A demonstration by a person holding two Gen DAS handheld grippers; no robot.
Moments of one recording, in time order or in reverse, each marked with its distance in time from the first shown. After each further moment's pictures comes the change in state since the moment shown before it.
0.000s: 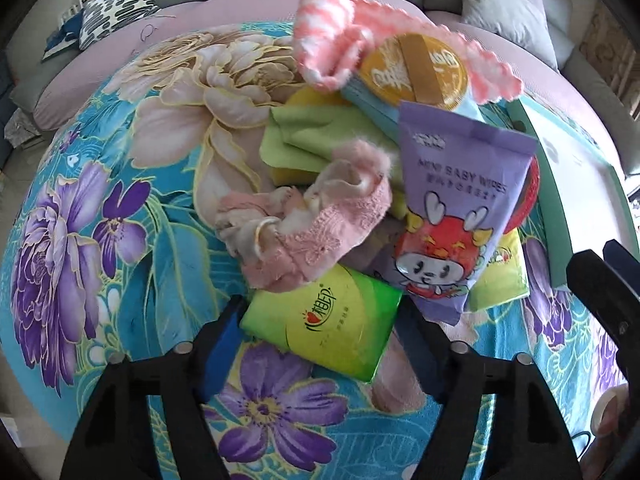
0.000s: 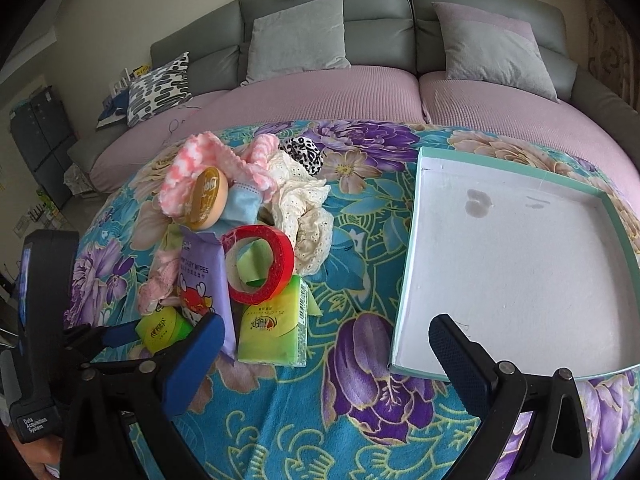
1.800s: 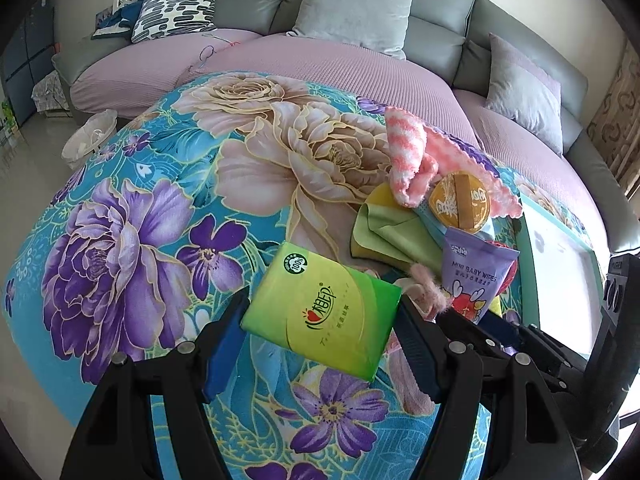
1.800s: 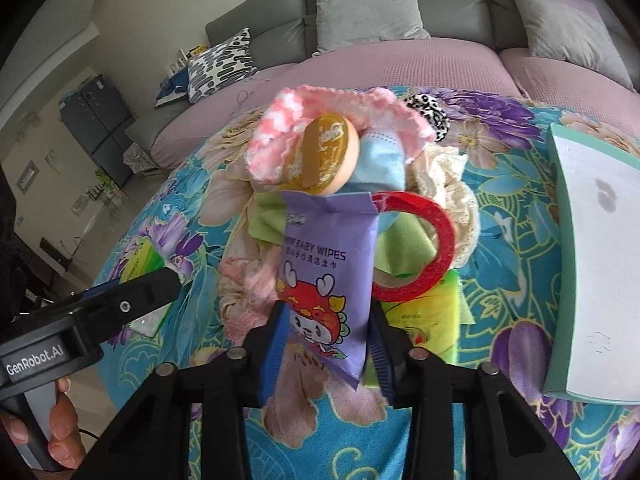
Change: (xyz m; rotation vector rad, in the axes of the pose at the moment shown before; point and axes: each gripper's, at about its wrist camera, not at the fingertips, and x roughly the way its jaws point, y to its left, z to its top) left arm -0.062 0.062 0.003 -0.176 -0.184 -0.047; right arm 0.049 0.058 0.000 -0.040 0.090 0.276
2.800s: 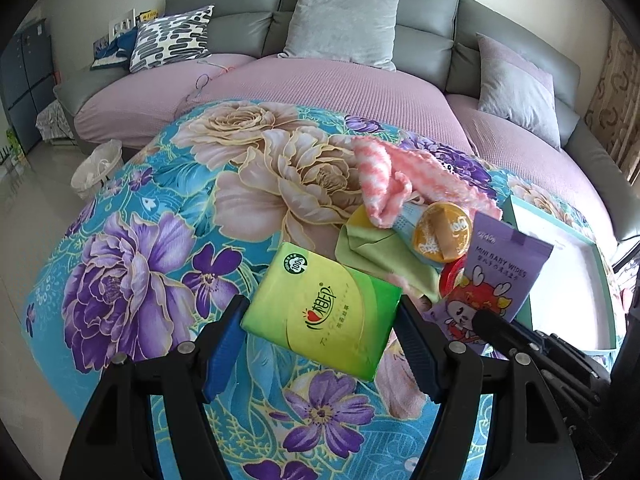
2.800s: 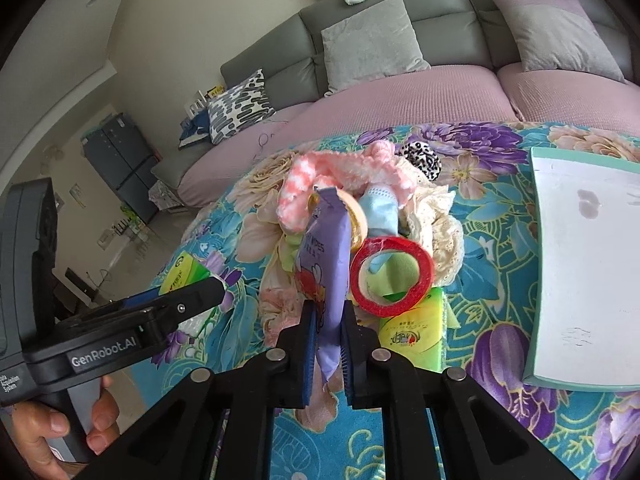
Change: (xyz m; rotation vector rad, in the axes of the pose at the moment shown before) left arm -0.022 -0.024 0.005 0.064 -0.055 0.046; right arm -0.055 -0.012 -0.001 0.052 -0.144 0.101
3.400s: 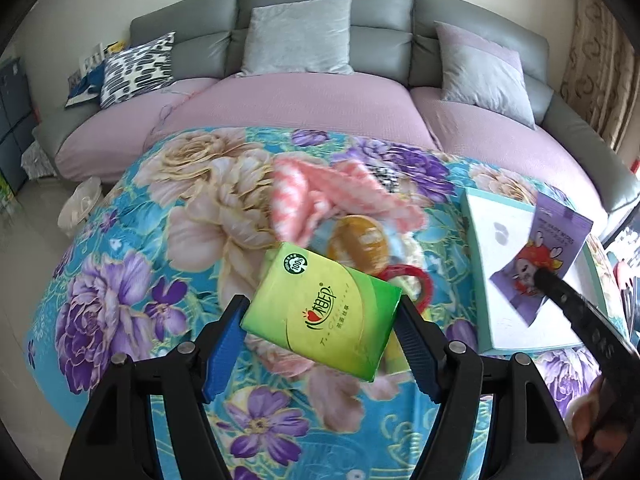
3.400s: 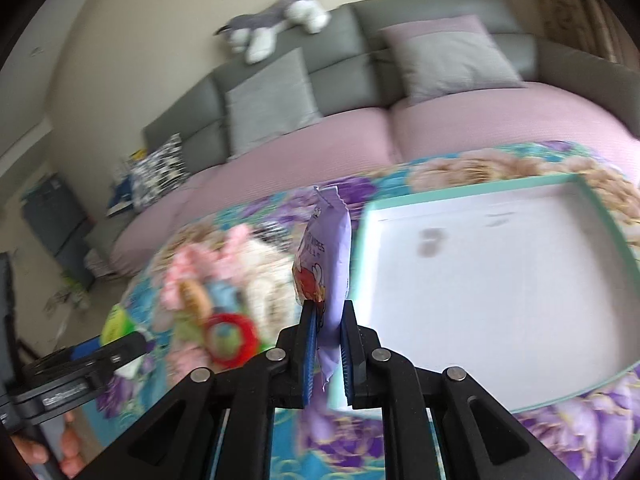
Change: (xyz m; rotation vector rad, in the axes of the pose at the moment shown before) left arm -0.009 -0.064 0.011 0.115 -0.030 -0.009; right arm -0.078 -0.086 0.016 0.160 -0.179 -0.298
